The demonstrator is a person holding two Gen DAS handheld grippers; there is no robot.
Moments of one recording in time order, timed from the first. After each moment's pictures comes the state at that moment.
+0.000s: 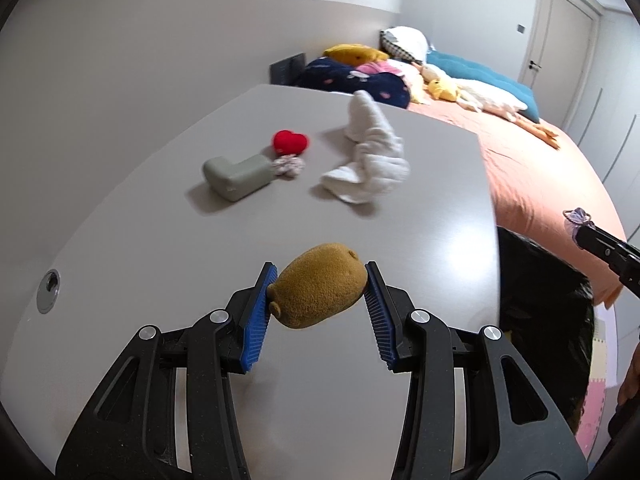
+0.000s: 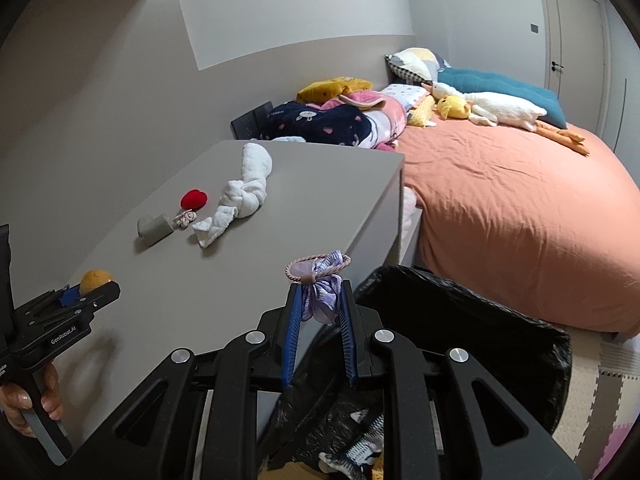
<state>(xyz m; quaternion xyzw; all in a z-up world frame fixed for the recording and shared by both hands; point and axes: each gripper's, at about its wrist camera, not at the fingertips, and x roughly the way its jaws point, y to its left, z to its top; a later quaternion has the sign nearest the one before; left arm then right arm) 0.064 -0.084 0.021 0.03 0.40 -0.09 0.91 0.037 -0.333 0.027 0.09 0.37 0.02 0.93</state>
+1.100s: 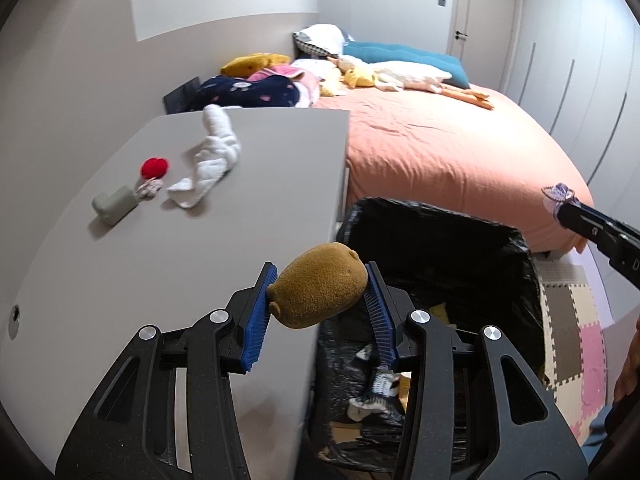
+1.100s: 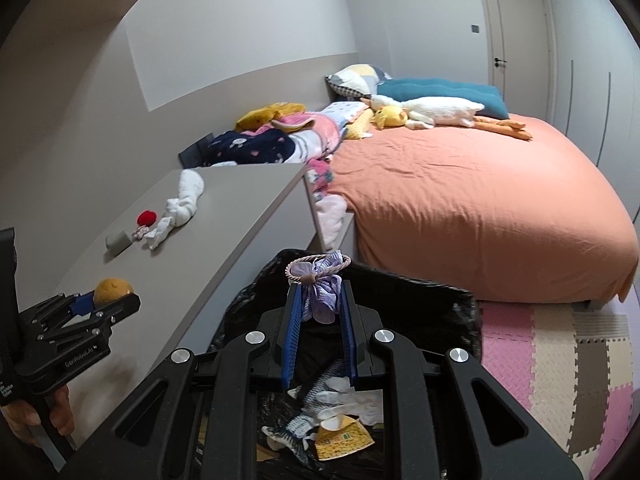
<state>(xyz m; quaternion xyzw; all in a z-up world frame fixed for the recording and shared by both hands) -0.001 -0.220 0.027 0.09 0.38 -0.20 0.90 -0.069 -0.428 0.037 0.12 0.33 -0.07 0.93</state>
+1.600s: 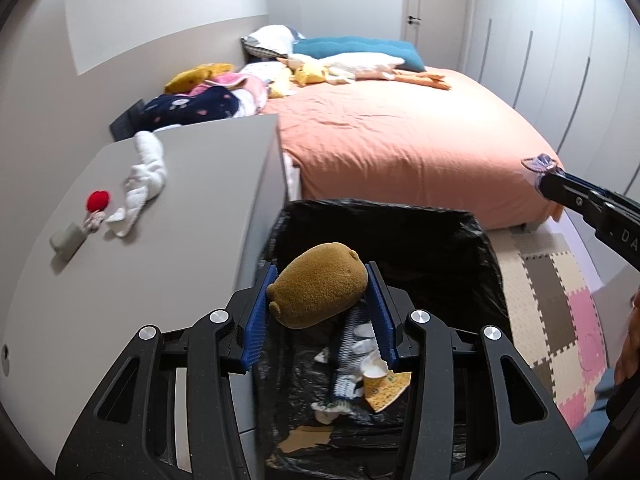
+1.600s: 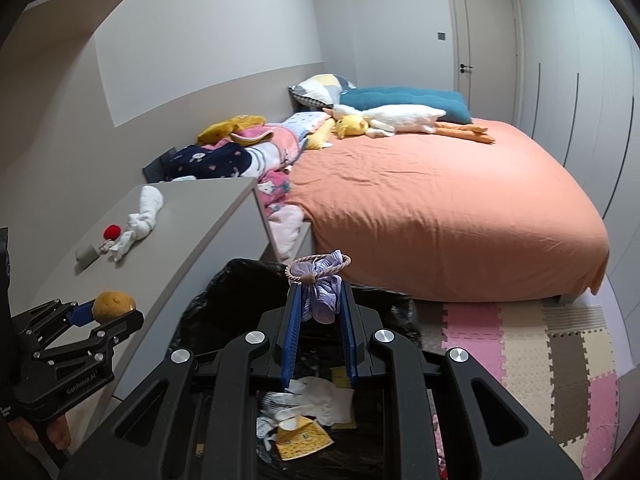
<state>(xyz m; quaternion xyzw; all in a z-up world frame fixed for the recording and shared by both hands) -0.023 -0.287 0.026 0.13 0.38 -0.27 0.88 -0.095 -0.467 0.044 0.11 0.32 -0.13 0.93</state>
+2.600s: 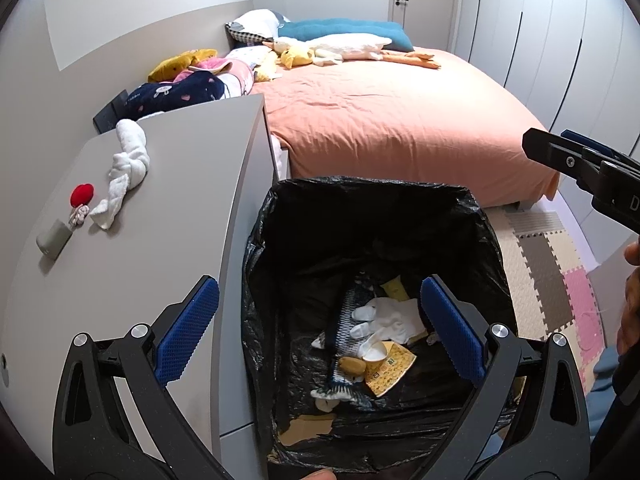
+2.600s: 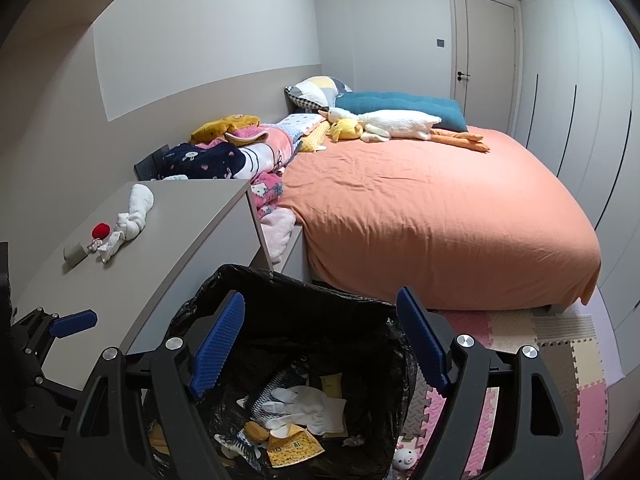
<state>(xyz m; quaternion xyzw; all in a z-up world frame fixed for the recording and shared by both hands) -0.018 -0.286 0.011 0.15 0.40 -0.28 0.86 -0.076 -0.461 0.046 0.09 0.32 -0.14 0.93</state>
